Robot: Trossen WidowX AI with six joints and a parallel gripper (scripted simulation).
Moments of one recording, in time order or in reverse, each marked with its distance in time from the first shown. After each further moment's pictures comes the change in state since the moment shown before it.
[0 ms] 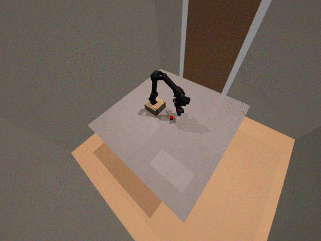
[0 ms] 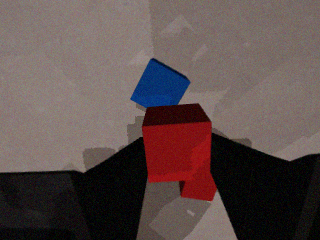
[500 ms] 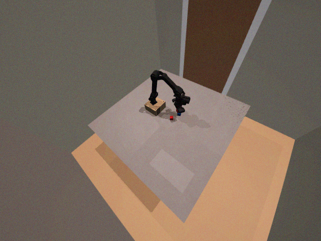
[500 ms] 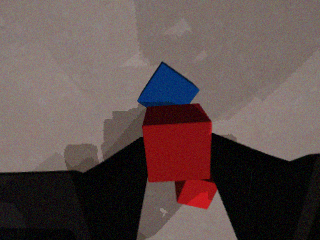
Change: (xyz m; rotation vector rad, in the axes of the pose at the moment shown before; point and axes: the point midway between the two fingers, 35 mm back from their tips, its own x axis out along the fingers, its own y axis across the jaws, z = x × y) arm 0.002 0.005 0.003 -0.096 -0.007 -0.006
